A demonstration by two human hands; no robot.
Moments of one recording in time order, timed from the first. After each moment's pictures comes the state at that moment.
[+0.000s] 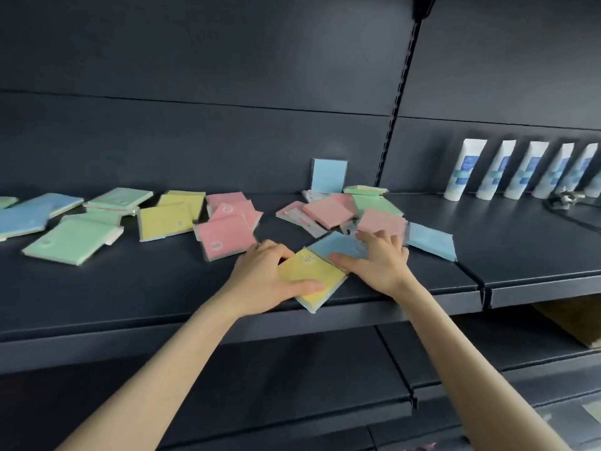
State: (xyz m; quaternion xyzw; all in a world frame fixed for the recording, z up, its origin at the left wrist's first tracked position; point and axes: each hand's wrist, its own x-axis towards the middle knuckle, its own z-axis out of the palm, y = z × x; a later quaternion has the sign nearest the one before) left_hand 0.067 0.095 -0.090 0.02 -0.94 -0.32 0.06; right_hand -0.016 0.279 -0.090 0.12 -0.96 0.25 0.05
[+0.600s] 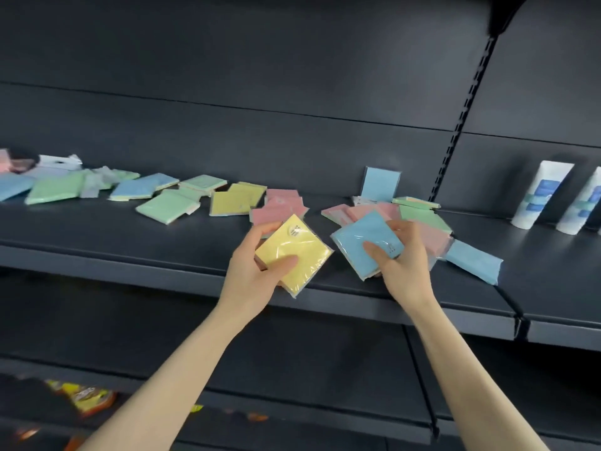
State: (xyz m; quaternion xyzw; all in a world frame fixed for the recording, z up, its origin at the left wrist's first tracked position) left_hand 0.143 0.116 -0.097 0.09 -0.73 -0.58 0.34; right_hand 0.005 0.286 -0.091 0.25 -0.73 0.63 0.06
